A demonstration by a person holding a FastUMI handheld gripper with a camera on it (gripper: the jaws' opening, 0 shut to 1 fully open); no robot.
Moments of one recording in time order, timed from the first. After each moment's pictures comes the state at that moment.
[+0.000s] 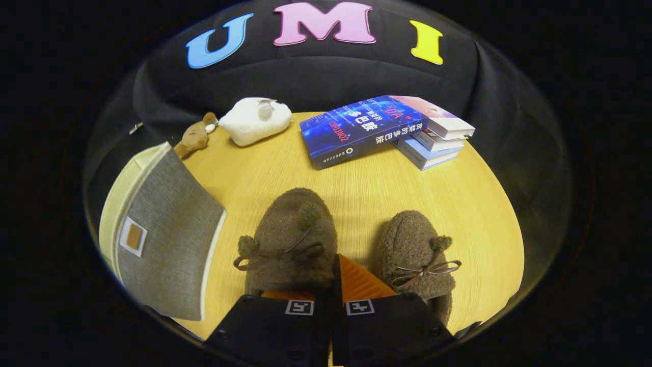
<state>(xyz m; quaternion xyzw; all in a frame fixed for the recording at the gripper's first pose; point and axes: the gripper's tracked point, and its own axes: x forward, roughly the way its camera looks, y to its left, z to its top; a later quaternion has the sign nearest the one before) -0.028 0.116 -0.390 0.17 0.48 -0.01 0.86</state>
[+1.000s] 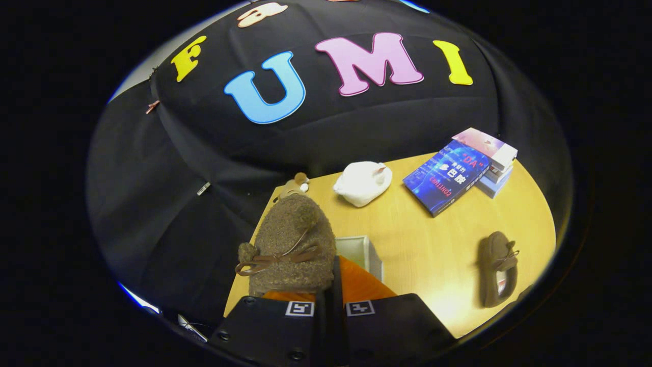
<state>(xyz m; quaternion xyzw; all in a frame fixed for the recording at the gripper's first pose) 0.051 0.313 -0.185 0.31 0.41 0.06 0.86</state>
